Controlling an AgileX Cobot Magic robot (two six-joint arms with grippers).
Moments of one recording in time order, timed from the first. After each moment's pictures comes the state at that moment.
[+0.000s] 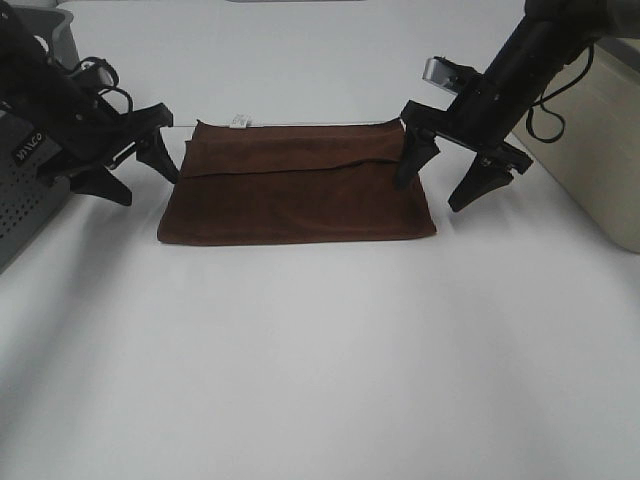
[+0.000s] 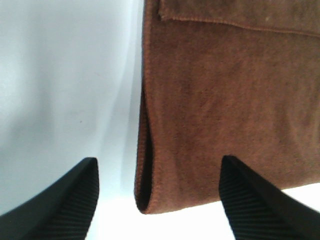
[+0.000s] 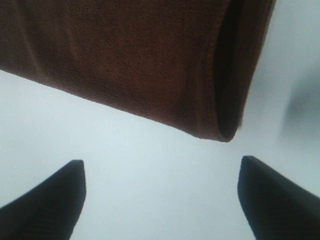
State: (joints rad) left arm -0.08 2.23 -1.62 -0.54 0.79 0.04; right arm 0.14 2.33 -1.87 0.47 1.22 -0.17
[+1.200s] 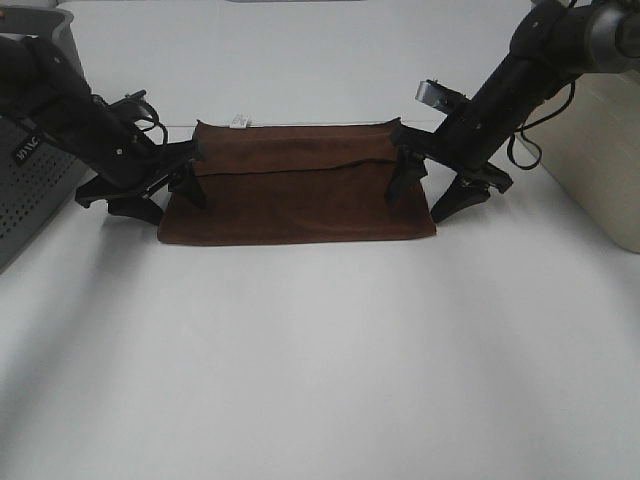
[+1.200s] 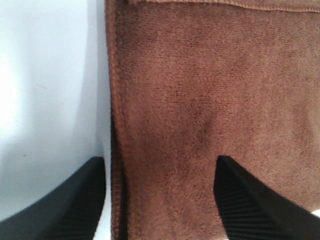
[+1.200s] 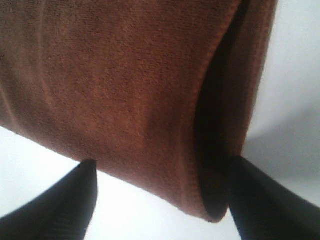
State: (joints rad) left arm -0.14 2.32 -1.62 -0.56 0.68 0.10; right arm 0.14 2.41 -1.86 0.52 1.07 -0.21
